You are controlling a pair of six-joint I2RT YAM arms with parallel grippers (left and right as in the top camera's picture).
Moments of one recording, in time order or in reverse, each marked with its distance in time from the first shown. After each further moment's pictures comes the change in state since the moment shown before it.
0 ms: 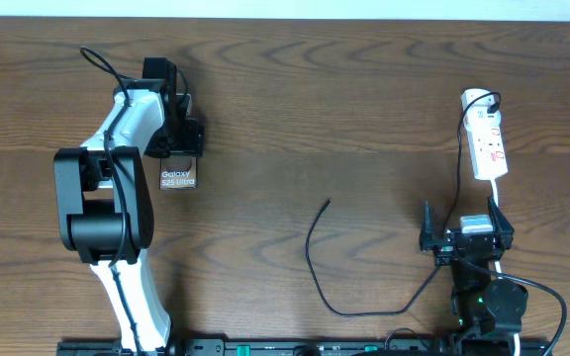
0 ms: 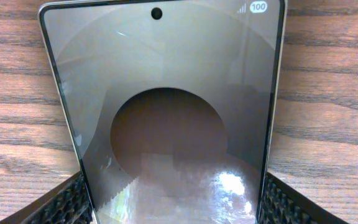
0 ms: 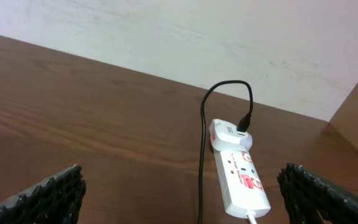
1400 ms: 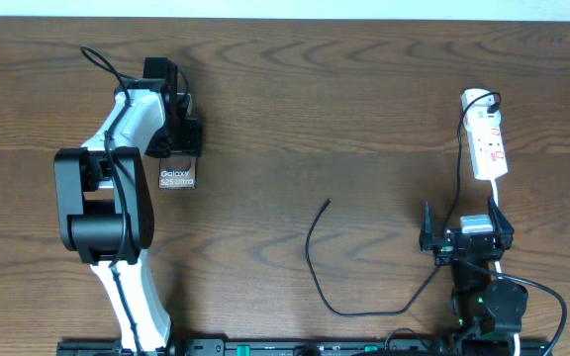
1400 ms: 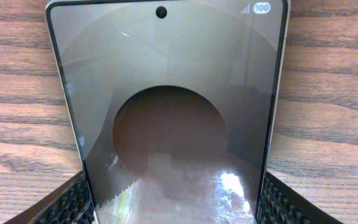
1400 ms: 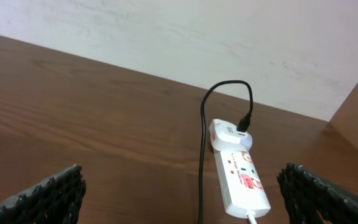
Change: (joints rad) left arm -0.001 -0.004 0.000 0.000 -0.008 0.000; right arm 0.000 0.000 0.000 0.000 0.000 0.000
